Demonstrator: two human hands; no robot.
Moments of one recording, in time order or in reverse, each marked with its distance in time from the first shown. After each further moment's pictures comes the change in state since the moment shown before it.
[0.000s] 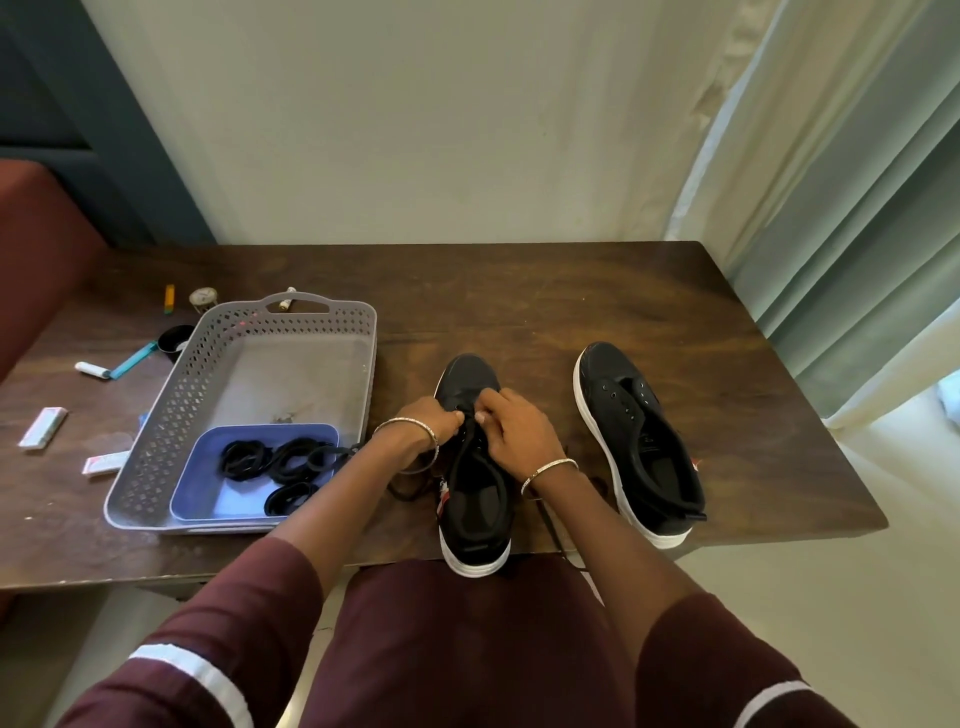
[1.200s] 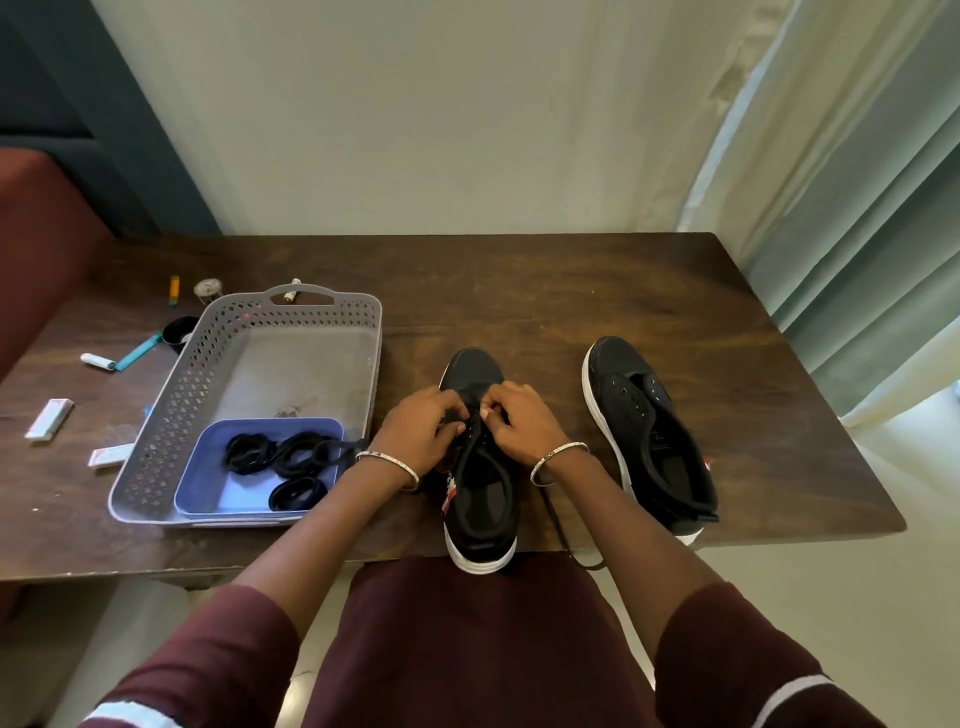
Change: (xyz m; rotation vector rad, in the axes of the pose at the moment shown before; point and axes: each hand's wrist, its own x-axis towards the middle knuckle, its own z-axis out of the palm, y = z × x) left_hand -0.013 -0.037 -0.001 0.208 0.271 0.675; right_hand 0.018 0.011 0.003 0.117 -0.094 -0.021
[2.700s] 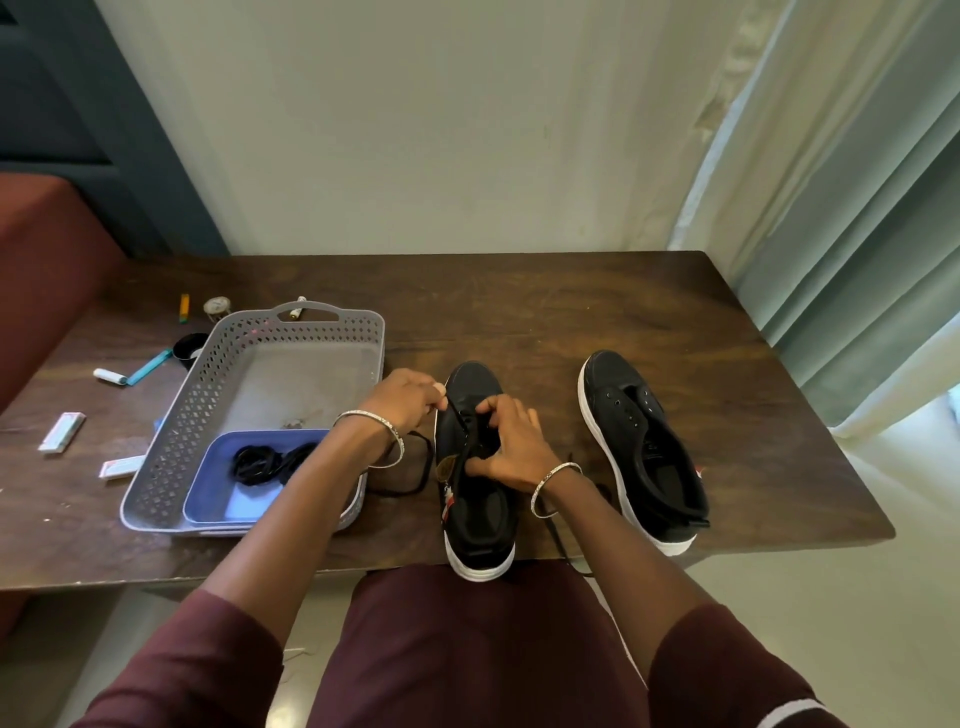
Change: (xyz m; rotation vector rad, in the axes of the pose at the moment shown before) left_hand 0.011 0.031 -0.063 -0.607 -0.086 -0.510; right_hand -0.020 -0.011 0.001 0.108 -0.097 0.166
